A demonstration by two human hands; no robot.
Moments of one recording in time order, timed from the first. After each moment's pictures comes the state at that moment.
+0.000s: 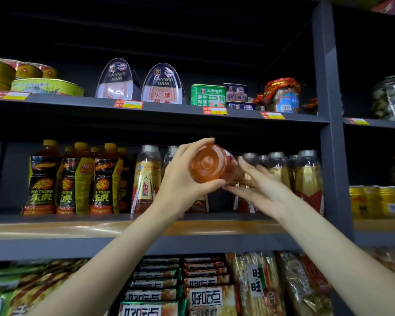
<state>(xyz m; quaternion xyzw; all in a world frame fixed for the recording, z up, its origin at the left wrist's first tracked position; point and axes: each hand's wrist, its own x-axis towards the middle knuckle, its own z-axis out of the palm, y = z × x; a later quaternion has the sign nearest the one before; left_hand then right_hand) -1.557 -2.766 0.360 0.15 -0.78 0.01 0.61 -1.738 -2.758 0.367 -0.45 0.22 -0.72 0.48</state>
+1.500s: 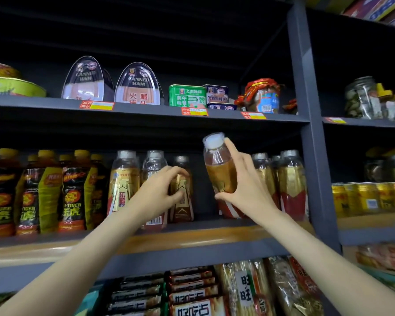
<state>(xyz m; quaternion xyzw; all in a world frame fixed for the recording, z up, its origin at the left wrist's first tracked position) -1.549 -2.829 0.370 0.28 -0.84 0.13 0.45 -1.758 -2.785 0.360 -0.69 0.46 -0.49 -0.25</state>
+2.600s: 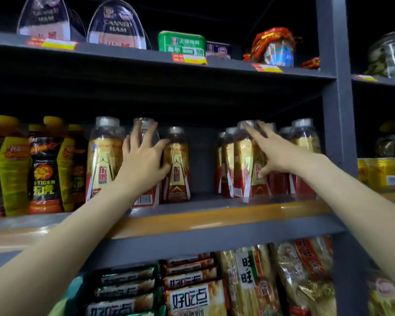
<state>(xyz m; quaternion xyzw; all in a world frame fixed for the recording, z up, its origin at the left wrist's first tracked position) -1.563 -2.888 0.368 0.44 -0.75 0.29 0.41 -1.832 -2.819 0.397 -0.67 0.68 -0.21 -0.23</state>
